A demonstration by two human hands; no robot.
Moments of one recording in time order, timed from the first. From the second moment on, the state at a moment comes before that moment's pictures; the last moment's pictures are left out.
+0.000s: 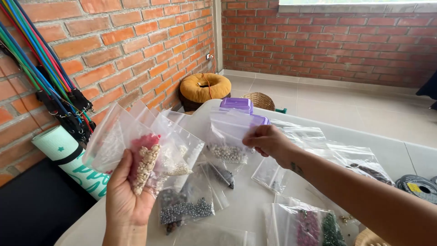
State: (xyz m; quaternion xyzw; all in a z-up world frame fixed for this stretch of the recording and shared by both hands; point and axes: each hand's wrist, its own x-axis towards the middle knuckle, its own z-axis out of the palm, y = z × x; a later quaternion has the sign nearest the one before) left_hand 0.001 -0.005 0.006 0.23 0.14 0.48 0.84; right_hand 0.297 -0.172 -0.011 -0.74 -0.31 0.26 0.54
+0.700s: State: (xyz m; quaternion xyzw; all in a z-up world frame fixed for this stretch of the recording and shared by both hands) left_hand 0.000 0.000 0.001 0.21 0.14 0.48 0.84; right_hand 0.263 -0.199 0.011 -0.74 -0.44 0.30 0.41
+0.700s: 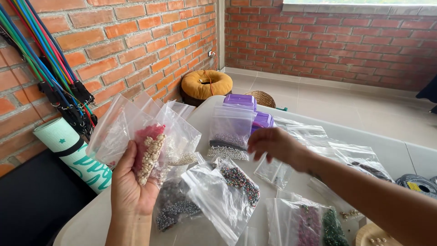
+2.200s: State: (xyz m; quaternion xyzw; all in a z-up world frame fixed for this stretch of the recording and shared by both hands) left_hand 0.118 -0.027 -0.058 0.83 0.29 0.34 0.32; right_hand 0.253 -0.363 0.114 -0.60 -0.29 0.14 0.73
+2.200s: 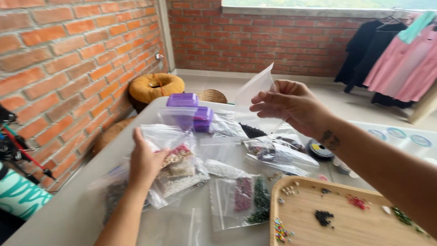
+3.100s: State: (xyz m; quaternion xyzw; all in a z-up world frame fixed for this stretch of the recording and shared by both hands) left_hand -0.051 -0.283 0.194 0.82 -0.19 -0.11 0.53; right_hand 0.076 -0.519 0.102 -0.50 -0.40 0.28 0.72
